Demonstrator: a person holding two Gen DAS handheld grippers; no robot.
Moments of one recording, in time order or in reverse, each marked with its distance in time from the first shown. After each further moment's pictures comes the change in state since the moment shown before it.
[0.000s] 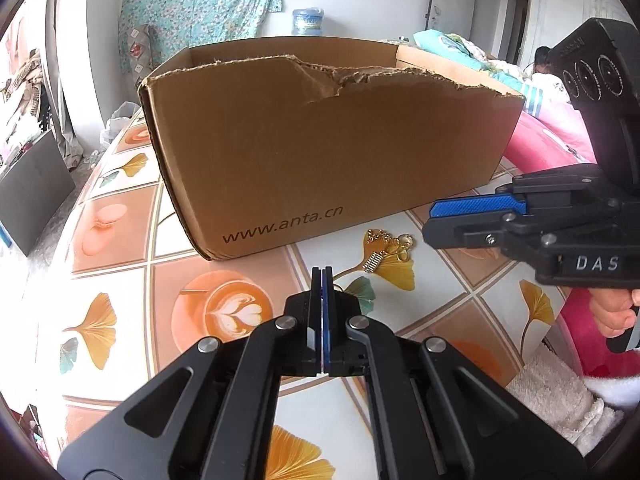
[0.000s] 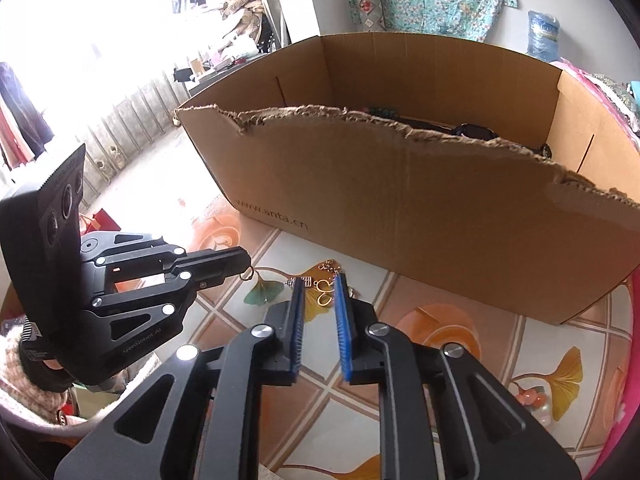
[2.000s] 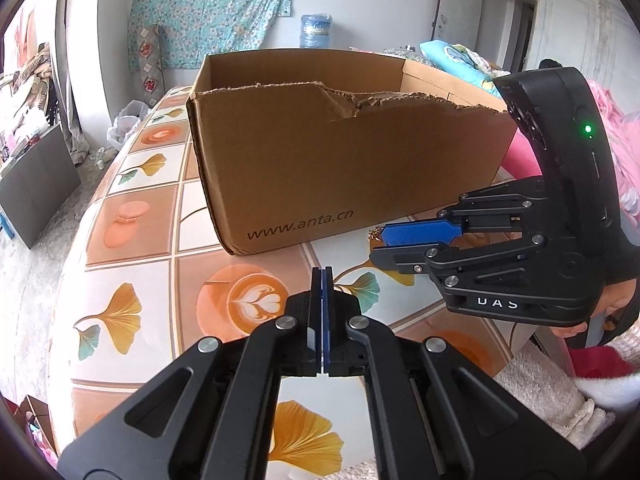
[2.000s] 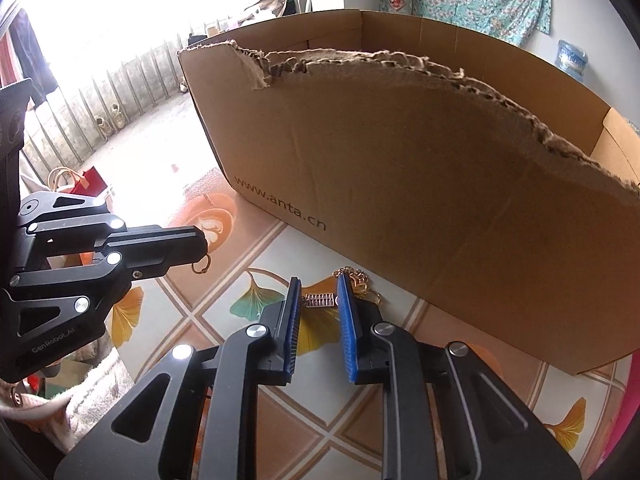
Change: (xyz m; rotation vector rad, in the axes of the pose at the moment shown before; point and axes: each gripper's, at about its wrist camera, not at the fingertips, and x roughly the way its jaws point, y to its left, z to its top) left arm -0.017 0.006 -0.002 -0.033 -0.022 0.008; right arm 0.035 0.014 0.010 -0.164 0.051 -0.046
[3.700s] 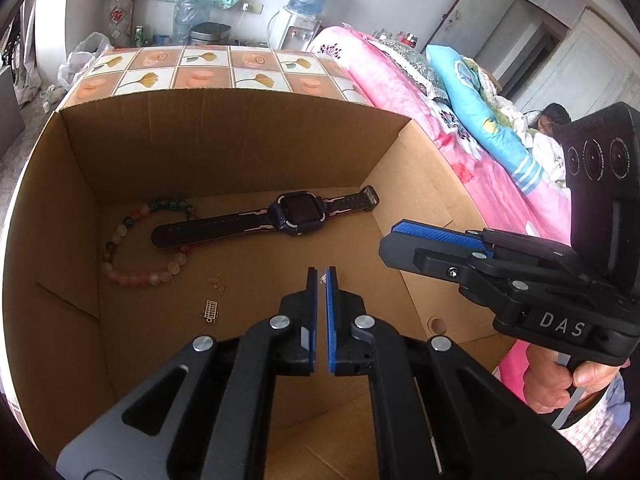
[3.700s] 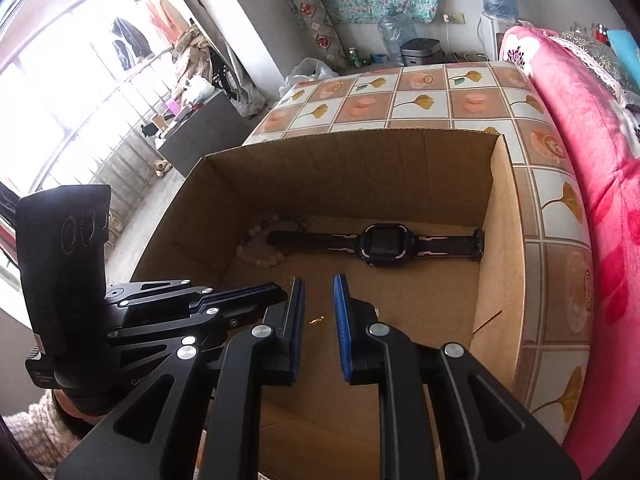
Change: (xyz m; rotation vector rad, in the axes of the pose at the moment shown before) left arm 0.112 -0.014 0.175 -0.204 0.200 -0.217; right arm -0.040 -0.170 0.100 0.403 -0.032 0.117
